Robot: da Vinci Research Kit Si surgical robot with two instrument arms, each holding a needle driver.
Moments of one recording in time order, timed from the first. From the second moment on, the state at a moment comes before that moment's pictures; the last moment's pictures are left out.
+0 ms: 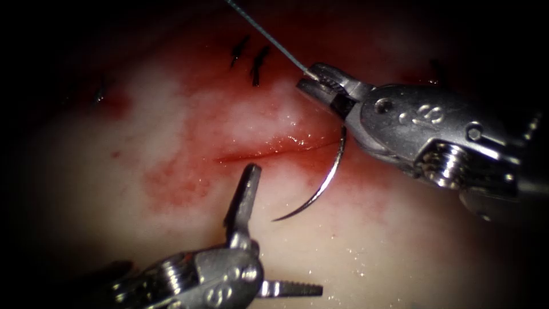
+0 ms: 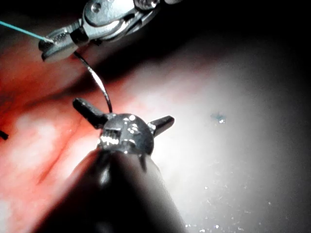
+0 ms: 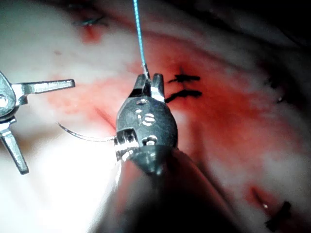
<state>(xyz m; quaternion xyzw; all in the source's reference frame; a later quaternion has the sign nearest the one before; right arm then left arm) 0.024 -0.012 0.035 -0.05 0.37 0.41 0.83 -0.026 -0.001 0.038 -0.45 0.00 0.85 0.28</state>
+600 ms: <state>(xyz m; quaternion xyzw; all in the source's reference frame) 0.023 -0.012 0.036 0.02 0.58 0.25 0.78 -0.022 0.002 0.039 -0.63 -0.20 0.63 0.41</state>
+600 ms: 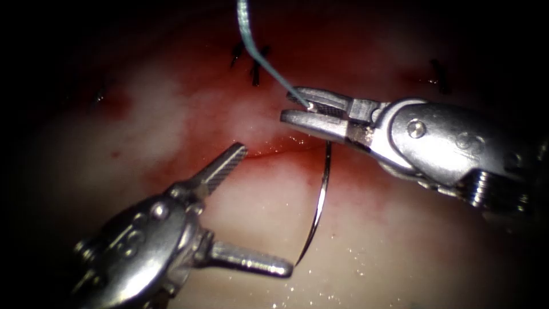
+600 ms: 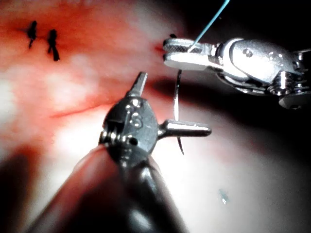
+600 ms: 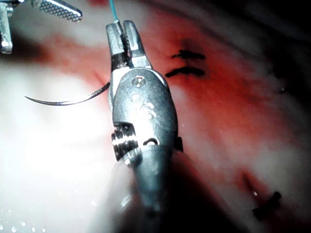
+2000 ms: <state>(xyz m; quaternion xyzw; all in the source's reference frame) 0.024 -0.011 0.035 -0.01 0.64 0.19 0.74 -0.026 0.004 0.049 -0.62 -0.40 0.55 0.40</state>
